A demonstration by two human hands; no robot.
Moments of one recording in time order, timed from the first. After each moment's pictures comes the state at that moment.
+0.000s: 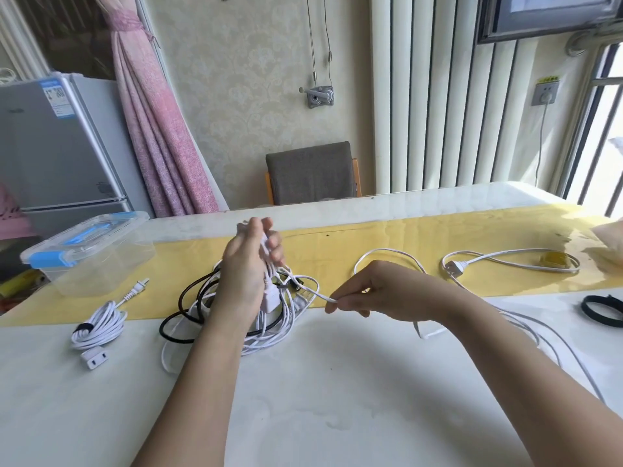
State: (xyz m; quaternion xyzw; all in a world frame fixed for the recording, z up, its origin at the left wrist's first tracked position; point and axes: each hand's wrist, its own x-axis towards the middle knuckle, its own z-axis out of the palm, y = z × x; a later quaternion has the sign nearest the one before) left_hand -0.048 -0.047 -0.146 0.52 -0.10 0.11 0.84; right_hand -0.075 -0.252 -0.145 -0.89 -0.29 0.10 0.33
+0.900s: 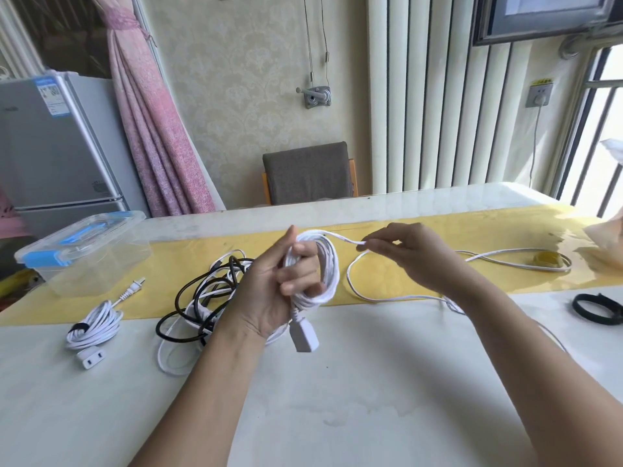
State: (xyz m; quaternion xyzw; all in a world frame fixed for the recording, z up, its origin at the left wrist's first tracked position) left_hand -0.066 -0.059 -0.148 0.27 -0.26 -0.39 0.84; right_hand -0.054 -0.283 -0.144 -0.86 -0.19 -0.13 0.46
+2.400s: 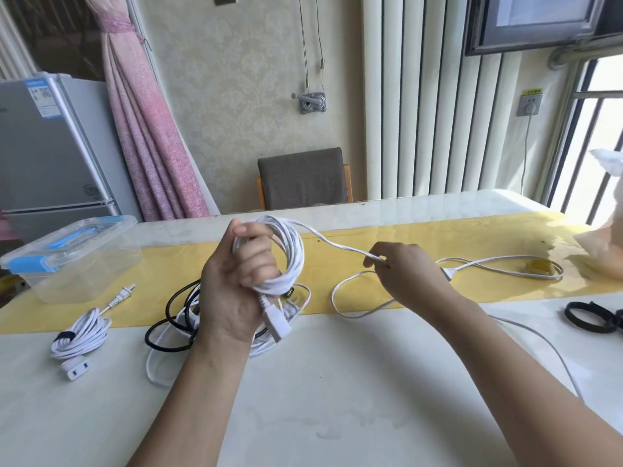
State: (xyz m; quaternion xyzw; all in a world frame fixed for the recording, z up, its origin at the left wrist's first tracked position) left_hand -0.066 -0.044 -0.140 0.07 -0.28 -0.34 0.89; right_hand -0.046 -0.270 -0.159 -0.96 -0.05 -0.15 0.25
